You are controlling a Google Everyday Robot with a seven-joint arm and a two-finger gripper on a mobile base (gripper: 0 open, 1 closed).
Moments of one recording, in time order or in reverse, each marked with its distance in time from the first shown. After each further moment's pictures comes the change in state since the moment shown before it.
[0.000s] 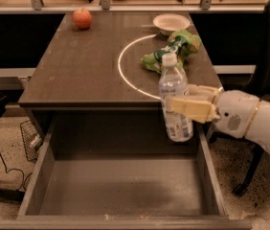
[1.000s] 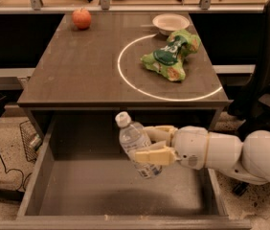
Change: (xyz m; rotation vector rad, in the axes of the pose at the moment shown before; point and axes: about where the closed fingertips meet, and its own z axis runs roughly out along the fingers) arm 0.120 0.068 0.043 -0.291 0.122 -0.115
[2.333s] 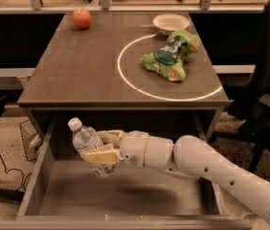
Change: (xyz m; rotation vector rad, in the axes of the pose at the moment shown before) arm 0.042 0.003 0.141 -0.038 -0.039 0.041
